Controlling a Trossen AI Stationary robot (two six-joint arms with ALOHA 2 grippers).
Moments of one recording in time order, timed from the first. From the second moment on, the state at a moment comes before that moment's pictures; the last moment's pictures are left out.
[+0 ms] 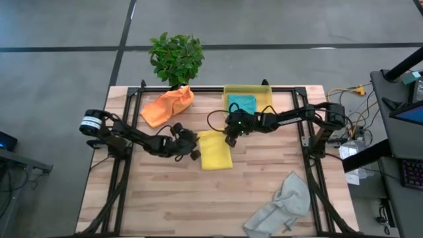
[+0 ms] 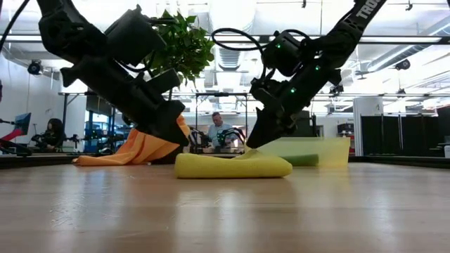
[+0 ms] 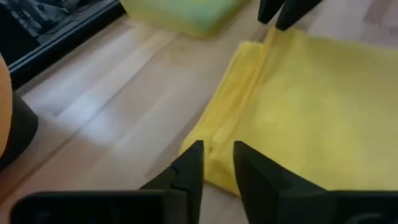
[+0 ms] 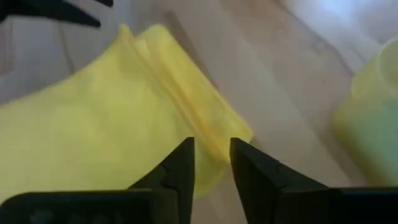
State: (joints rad) left arm -0.09 1.60 0.58 0.33 -0.67 -0.36; right arm -0.22 1.74 0.86 0.09 0.00 0.24
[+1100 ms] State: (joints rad) left arm 0.02 1.60 0.60 0.42 -0.19 -0.35; right arm -0.05 1.79 0.85 0.09 -0.16 0.28
